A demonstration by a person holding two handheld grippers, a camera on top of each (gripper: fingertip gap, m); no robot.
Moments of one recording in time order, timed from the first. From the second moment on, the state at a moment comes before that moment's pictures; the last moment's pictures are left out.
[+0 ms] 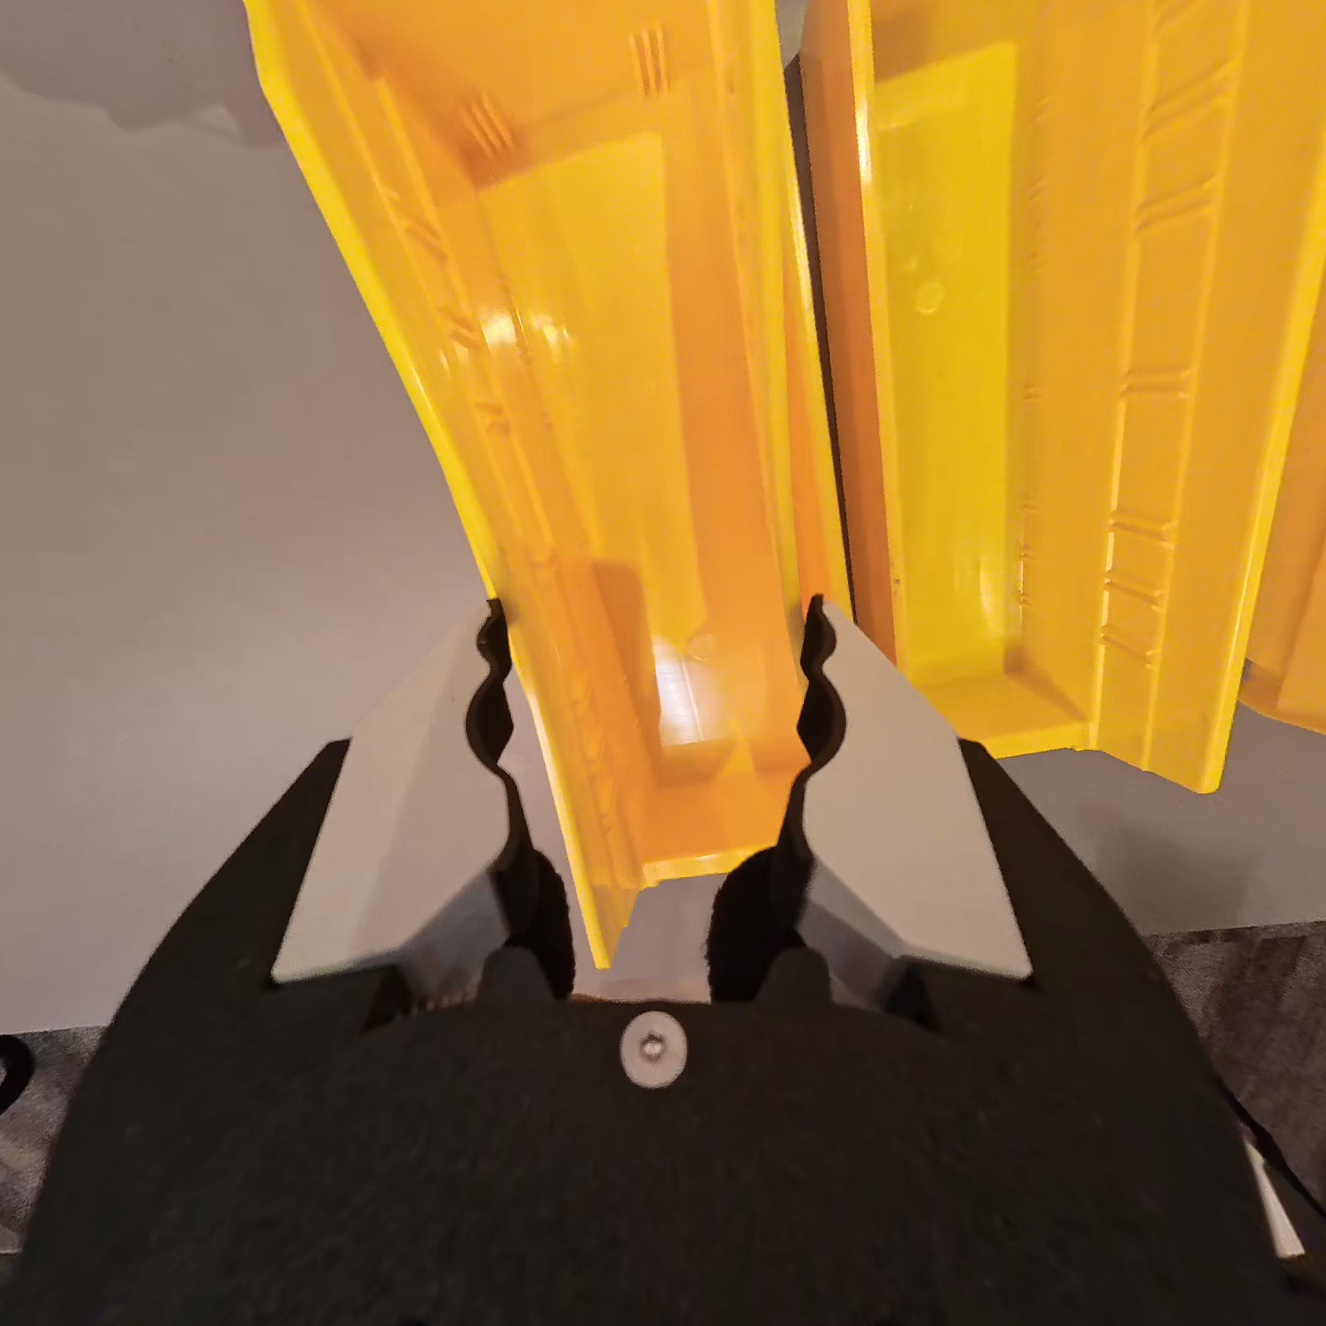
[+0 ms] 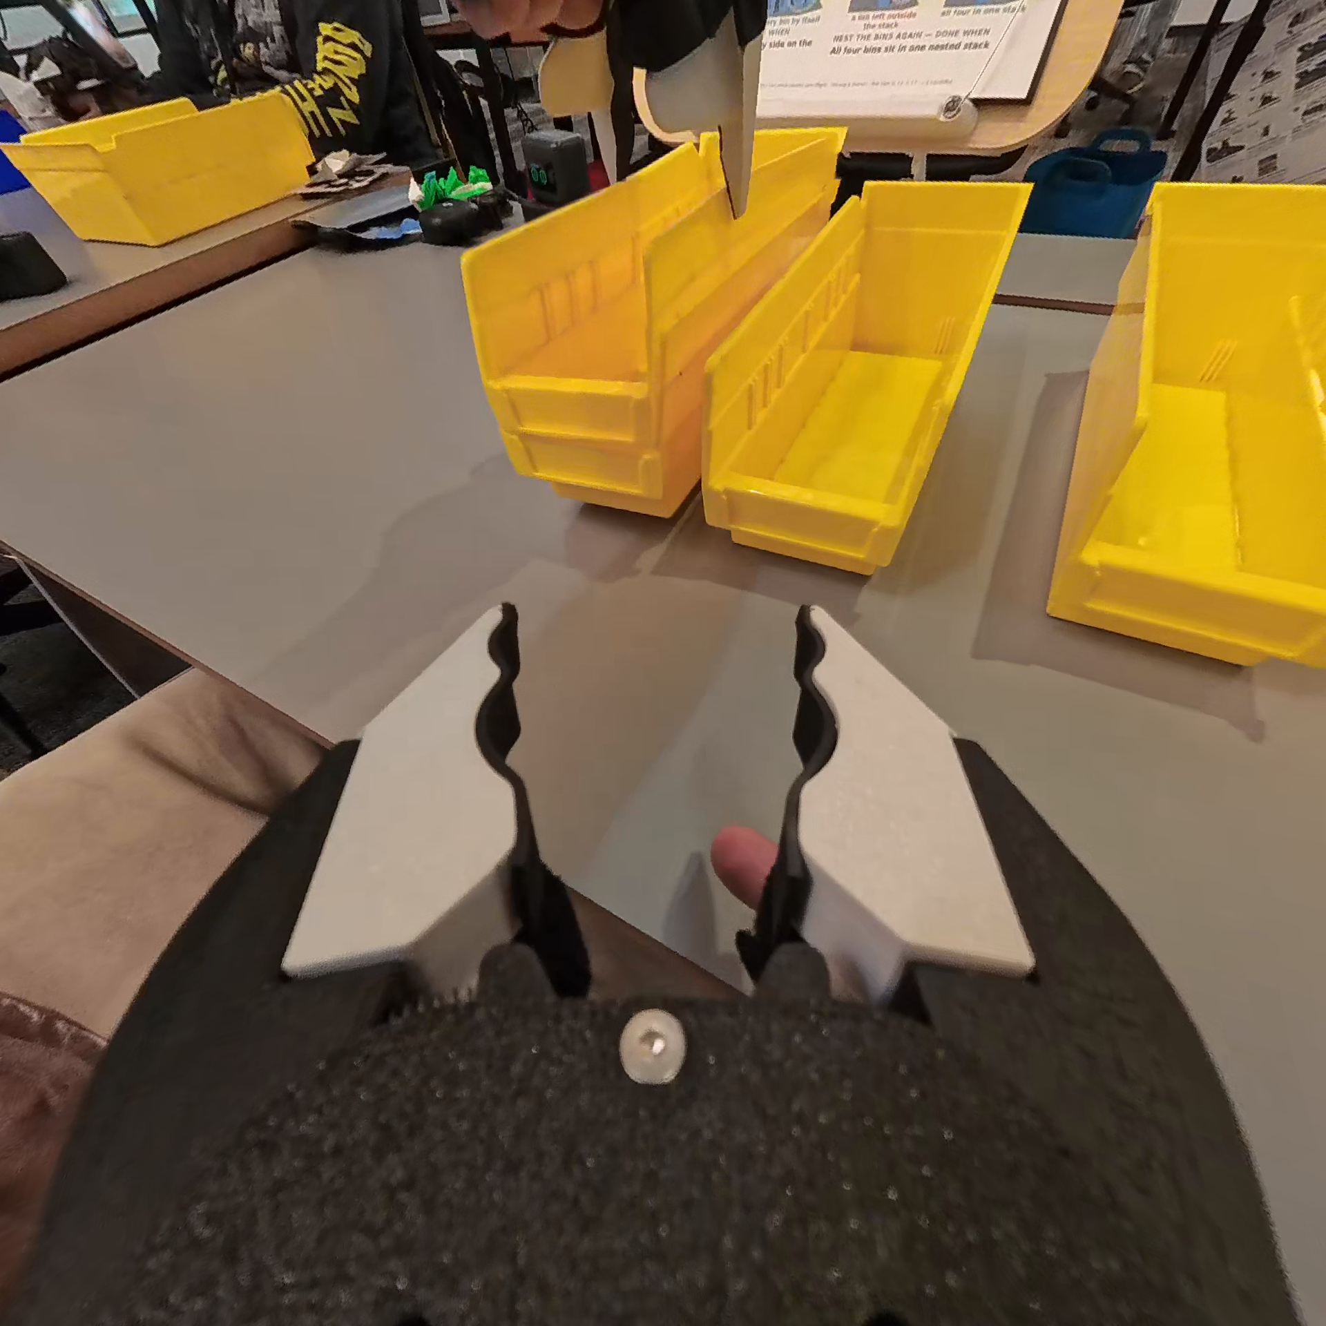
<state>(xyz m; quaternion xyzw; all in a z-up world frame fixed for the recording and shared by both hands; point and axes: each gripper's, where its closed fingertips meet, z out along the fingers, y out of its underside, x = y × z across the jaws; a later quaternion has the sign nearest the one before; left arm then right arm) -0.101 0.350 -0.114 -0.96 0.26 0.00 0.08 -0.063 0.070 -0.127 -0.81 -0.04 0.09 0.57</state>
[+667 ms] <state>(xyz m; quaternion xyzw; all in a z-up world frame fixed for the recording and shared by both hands) -0.103 0.351 -0.100 -0.96 0.25 0.00 0.09 -0.066 0.070 -0.136 -0.82 -0.06 0.08 0.56</state>
